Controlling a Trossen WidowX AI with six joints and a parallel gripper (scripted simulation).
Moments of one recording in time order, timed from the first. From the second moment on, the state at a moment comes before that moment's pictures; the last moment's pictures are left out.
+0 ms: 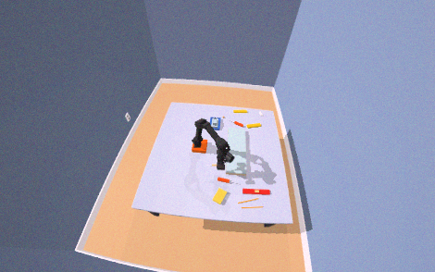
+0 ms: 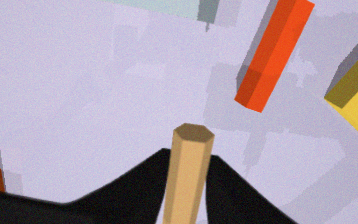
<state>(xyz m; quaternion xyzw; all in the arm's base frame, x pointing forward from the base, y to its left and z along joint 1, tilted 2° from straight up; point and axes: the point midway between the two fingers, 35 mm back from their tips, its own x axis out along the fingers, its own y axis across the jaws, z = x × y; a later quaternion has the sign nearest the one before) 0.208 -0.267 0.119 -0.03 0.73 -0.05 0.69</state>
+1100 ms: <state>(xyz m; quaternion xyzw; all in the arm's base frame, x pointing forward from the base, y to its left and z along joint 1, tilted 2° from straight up) 0.179 -0.280 0.183 -0.09 0.48 -0.50 0.72</state>
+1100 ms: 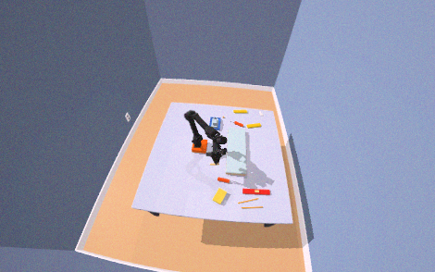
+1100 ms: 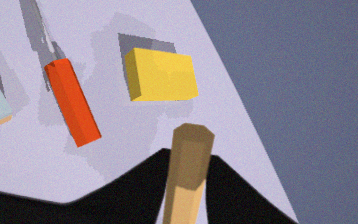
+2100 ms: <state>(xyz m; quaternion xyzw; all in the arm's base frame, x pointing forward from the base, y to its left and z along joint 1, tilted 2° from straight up) 0.171 -0.258 0.207 -0.01 0.19 -0.62 0.76</state>
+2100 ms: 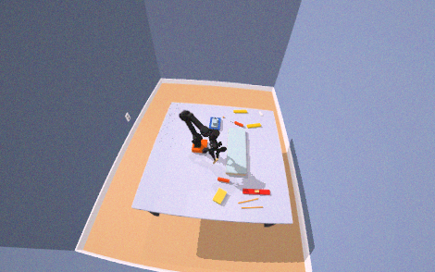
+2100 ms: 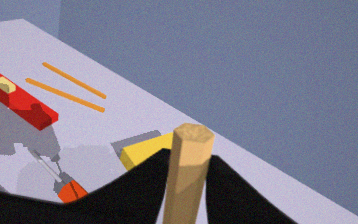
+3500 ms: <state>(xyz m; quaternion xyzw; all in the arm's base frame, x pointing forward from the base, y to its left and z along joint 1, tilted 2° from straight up) 0.359 -0.125 0.172 0.01 0.10 0.08 0.99</state>
